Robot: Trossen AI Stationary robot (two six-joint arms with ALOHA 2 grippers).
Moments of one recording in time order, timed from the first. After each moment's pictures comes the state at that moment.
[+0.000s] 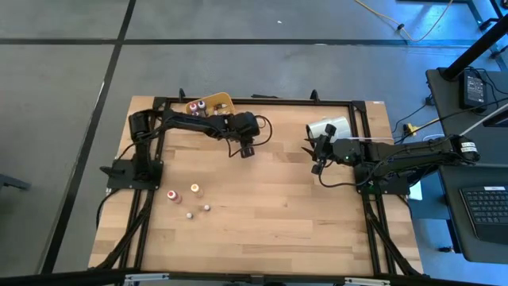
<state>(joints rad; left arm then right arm) 0.35 1.89 1.17 -0.23 -0.13 0.14 -0.02 0.86 0.42 -0.05 0.47 -0.22</state>
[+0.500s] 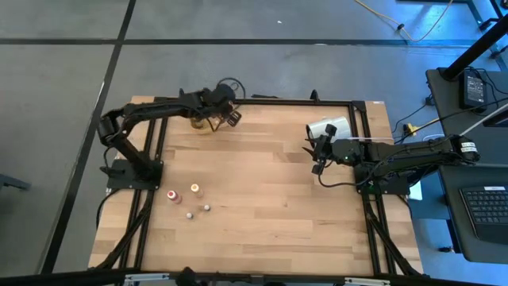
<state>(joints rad) 0.53 1.58 1.17 -0.49 -0.39 -0.24 -0.02 0.86 0.42 -0.07 0.48 -0.22</state>
